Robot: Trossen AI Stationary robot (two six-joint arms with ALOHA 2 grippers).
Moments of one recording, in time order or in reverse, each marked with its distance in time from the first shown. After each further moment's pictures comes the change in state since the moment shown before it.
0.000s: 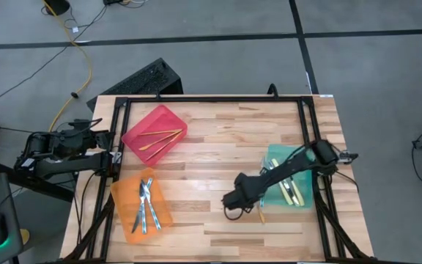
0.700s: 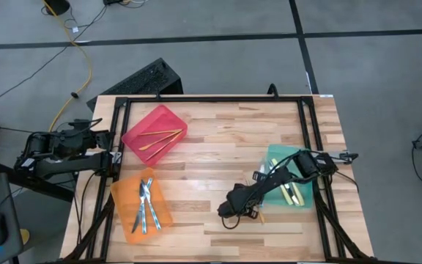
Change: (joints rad) left arm 0.000 0.000 0.000 0.000 0.000 0.000; right arm 0.028 0.224 0.136 -0.122 -0.031 -0.239
